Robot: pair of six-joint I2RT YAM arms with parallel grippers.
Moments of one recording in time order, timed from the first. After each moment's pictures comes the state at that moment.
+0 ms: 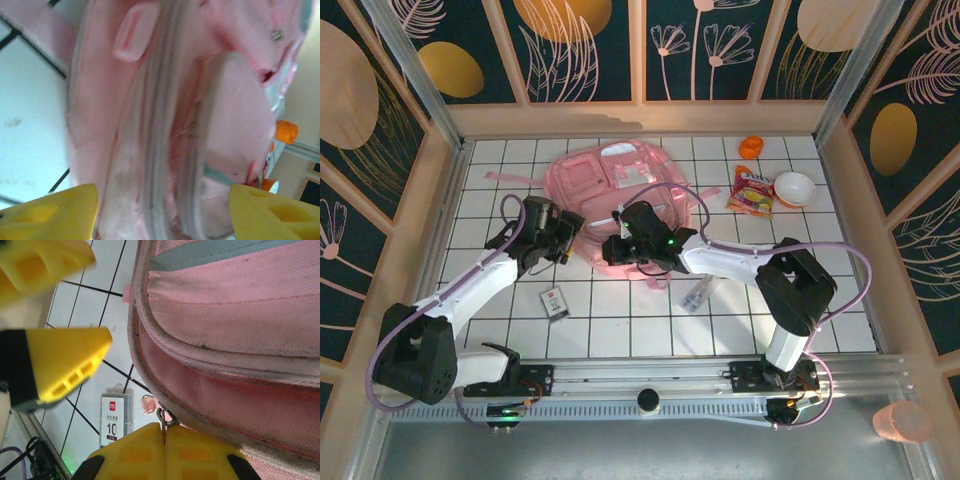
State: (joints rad) left arm -0.36 1.28 0.77 -0.30 0.17 -1.42; right arm 0.91 1.74 1.11 -0.08 -0.24 0.71
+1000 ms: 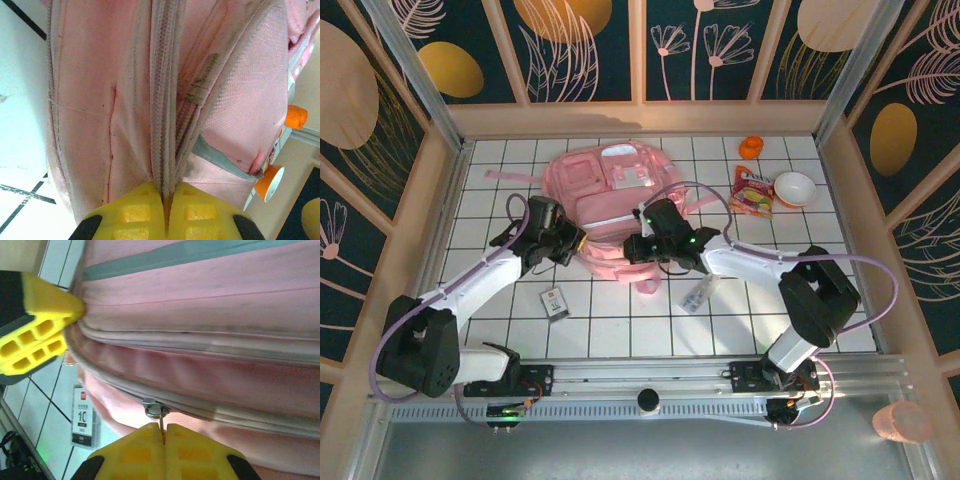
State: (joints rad) left arm -0.36 1.32 0.79 -0.30 0.21 -1.38; right arm 0.81 1.60 1.00 -0.15 -0.24 0.60
